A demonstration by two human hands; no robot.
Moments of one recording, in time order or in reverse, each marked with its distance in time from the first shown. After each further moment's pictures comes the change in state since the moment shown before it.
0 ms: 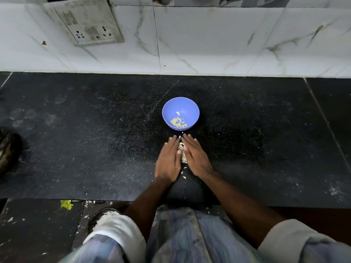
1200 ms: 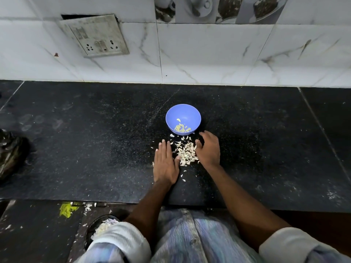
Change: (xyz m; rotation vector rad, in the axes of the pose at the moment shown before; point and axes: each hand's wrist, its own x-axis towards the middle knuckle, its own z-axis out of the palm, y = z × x) left_hand -0.007 -0.011 0.009 0.259 0.003 -0.183; right_hand 0.021 -0.005 -0.043 -0.120 0.303 0.318
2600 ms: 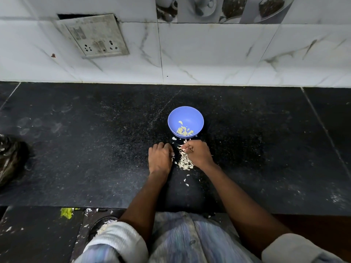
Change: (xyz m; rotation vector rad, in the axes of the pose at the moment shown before) left_hand 0.048 -0.006 -0.044 0.190 -0.012 -0.005; right_hand 0.006 -0.040 0.005 0.084 -0.383 0.042
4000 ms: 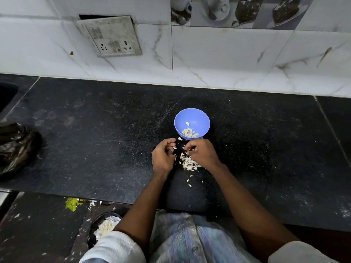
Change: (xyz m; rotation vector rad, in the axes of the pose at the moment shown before) left_hand -0.010 0.006 -0.011 -0.800 0.164 -0.288; right_hand -0.005 -0.014 -0.016 -0.087 -0.049 -0.179
